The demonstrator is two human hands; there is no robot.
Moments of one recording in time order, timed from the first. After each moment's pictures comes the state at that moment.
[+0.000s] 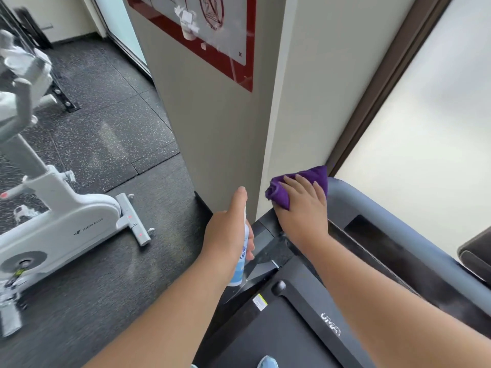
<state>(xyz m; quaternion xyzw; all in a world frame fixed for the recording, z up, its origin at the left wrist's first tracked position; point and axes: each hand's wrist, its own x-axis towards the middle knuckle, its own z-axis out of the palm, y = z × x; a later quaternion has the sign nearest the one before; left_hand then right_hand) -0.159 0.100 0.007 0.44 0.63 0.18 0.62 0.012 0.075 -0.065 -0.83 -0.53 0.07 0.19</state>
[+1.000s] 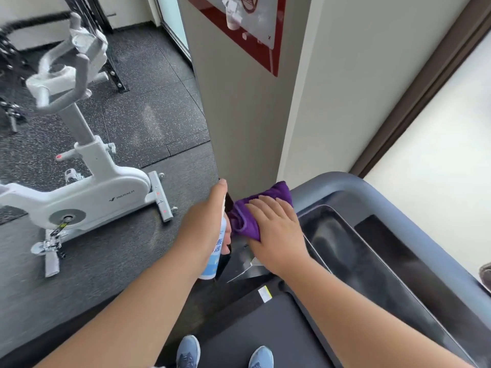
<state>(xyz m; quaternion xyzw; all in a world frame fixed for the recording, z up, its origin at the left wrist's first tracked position) -0.199 0.074 0.011 0.40 0.69 0.23 0.55 -0.047 0.031 -0.077 -0.66 -0.72 0.06 0.17</state>
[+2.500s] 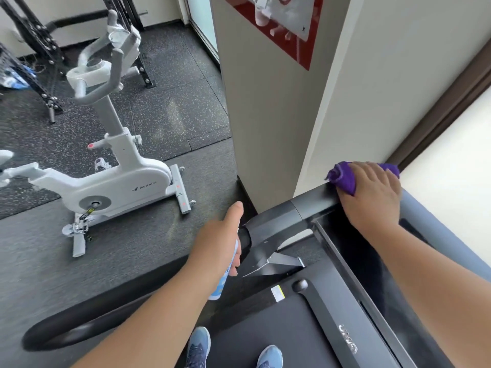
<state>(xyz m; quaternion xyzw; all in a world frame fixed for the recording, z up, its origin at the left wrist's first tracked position) -0.222 0.040 -0.005 0.39 0.73 0.19 0.53 0.085 0.066 -0.074 -0.79 -0.59 -0.03 0.17</state>
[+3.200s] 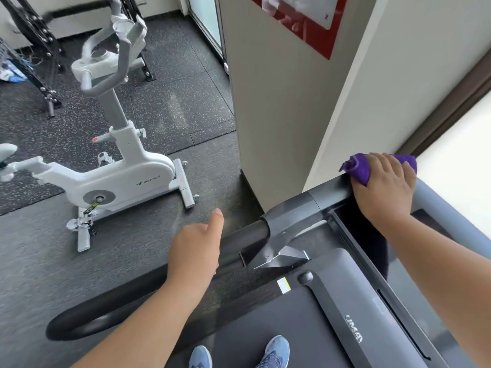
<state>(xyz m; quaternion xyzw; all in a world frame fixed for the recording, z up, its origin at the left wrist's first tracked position) -0.294 0.023 -0.013 0.48 0.75 0.21 0.40 0.069 0.068 -0.078 -0.80 -0.56 -0.03 0.19</state>
